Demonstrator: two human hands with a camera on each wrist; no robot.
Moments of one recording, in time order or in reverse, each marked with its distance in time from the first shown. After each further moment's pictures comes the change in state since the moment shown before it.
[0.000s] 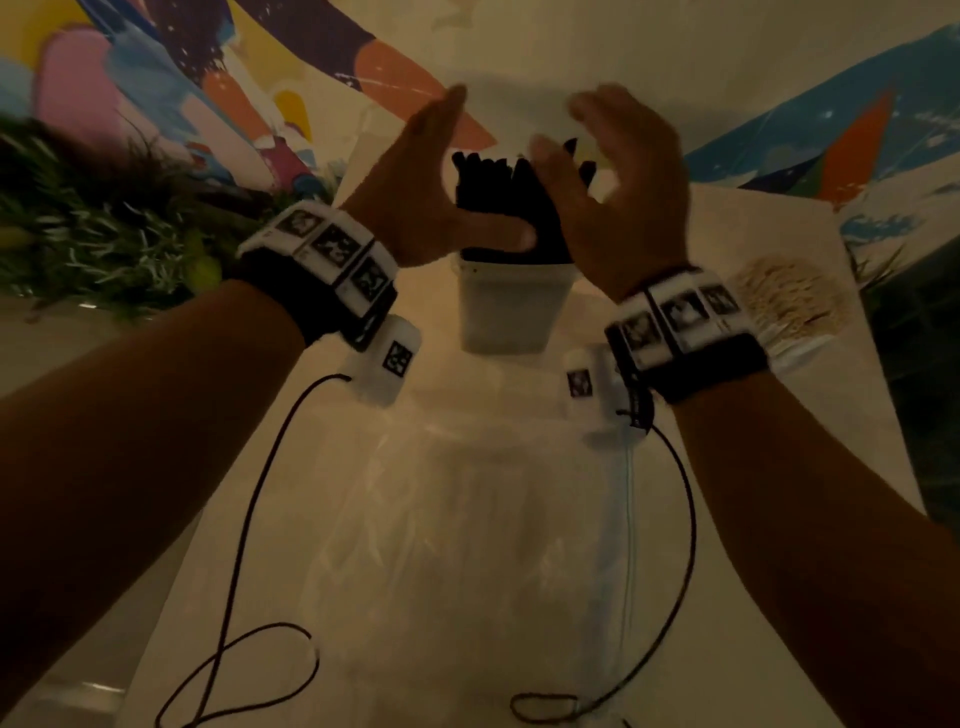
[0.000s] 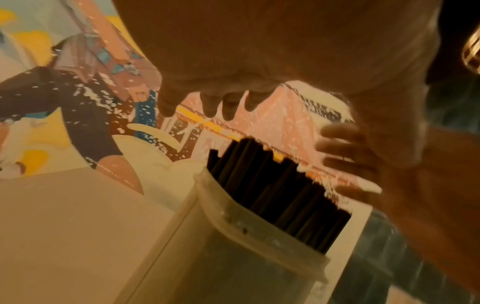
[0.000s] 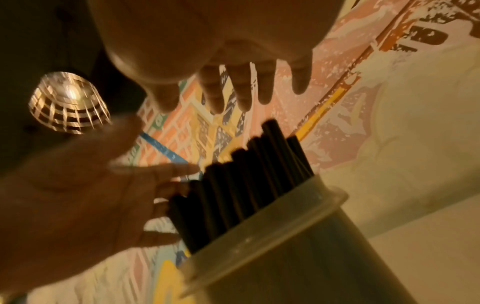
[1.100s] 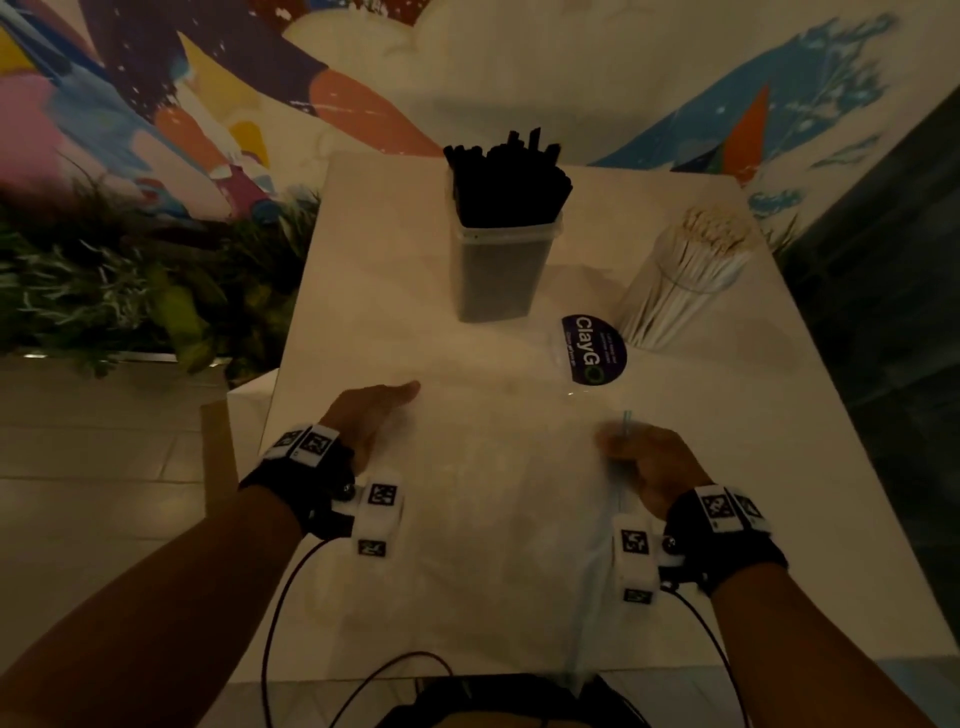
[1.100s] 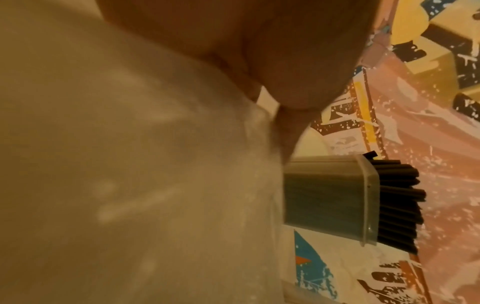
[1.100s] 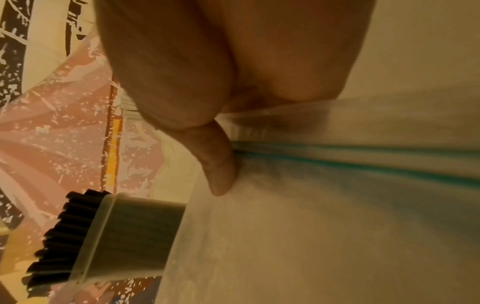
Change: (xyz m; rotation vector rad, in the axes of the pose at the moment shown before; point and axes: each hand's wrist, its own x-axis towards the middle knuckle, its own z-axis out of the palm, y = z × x) left_hand -0.181 -0.114 0.071 -0.901 -0.243 -0.865; right_hand -0.260 -0.003 -0.065 0.703 -0.173 1.378
